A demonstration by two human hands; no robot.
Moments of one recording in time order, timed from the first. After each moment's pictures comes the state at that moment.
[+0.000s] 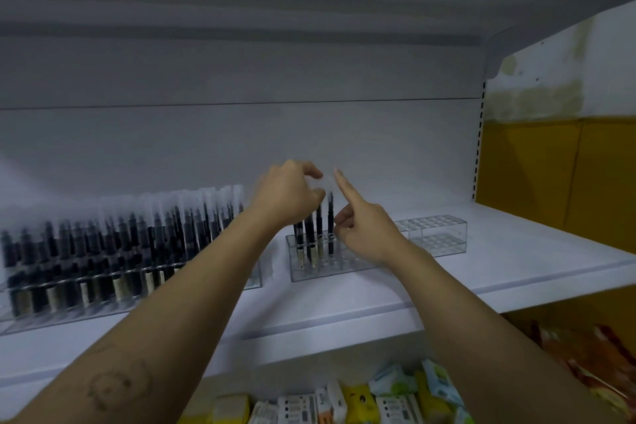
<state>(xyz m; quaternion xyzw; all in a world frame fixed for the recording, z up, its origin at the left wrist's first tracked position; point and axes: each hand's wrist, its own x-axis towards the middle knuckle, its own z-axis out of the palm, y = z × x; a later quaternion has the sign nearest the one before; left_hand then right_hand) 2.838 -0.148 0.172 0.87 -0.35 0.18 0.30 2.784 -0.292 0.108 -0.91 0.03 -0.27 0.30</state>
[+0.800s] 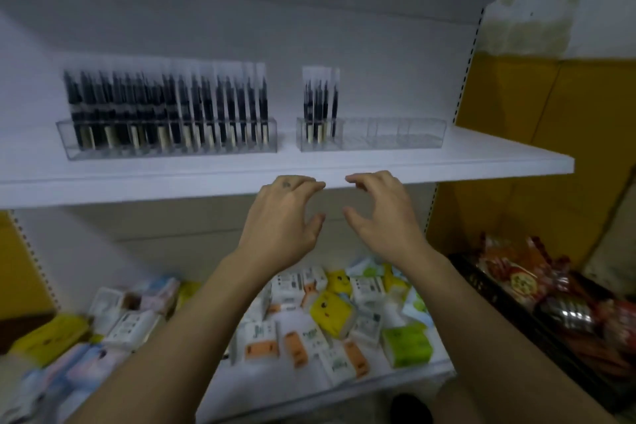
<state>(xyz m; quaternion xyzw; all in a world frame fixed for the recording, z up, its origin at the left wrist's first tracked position) 2.712 -0.042 -0.003 0.84 -0.42 0.26 0.24 2.637 -0.204 -0.009 -0.91 0.07 -0.35 0.18</state>
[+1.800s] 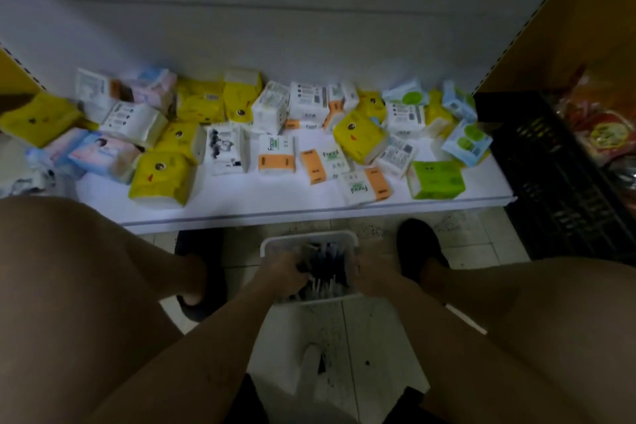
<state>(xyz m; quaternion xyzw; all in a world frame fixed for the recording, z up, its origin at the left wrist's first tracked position) 2.664 -0.002 -0.417 0.88 -0.18 -0.42 0.14 2.583 -0.180 -0.401 -0.89 0.17 0.35 0.23</state>
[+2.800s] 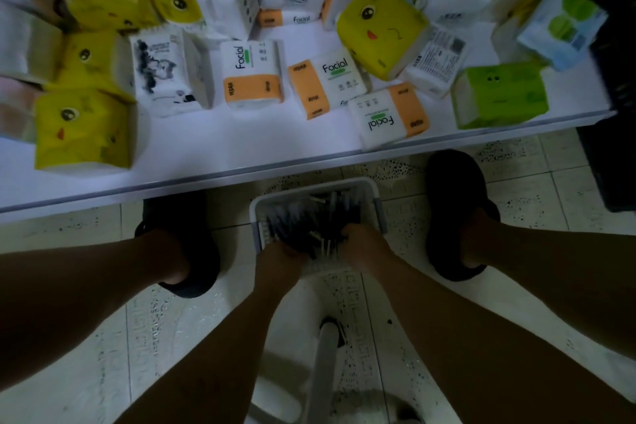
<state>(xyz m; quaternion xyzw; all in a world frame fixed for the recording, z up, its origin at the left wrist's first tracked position) 2.654 -0.004 -0.531 0.86 0.06 -0.40 0.29 2.614 -0.167 -0.528 -0.81 0.30 0.38 0.33</state>
